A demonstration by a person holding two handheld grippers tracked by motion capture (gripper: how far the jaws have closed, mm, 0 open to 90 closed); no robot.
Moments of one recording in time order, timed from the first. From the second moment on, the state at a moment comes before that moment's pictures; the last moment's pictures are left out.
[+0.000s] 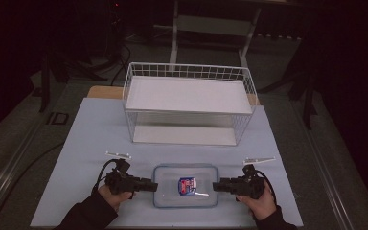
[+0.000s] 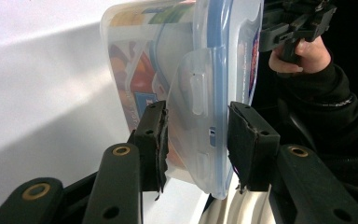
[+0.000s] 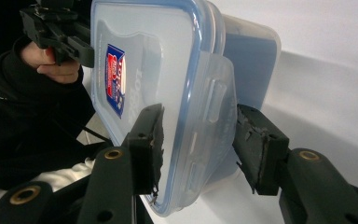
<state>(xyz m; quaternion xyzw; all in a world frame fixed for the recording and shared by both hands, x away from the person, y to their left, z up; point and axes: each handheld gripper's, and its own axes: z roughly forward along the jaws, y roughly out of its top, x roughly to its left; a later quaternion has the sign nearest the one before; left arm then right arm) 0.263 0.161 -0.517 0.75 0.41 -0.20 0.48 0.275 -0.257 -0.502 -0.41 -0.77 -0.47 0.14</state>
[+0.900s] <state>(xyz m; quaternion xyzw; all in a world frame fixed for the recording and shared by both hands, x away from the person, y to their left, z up) 0.302 0.153 -0.487 0.74 0.41 -0.11 0.52 0.319 -0.255 -0.468 -0.40 -0.77 -0.49 0.07</state>
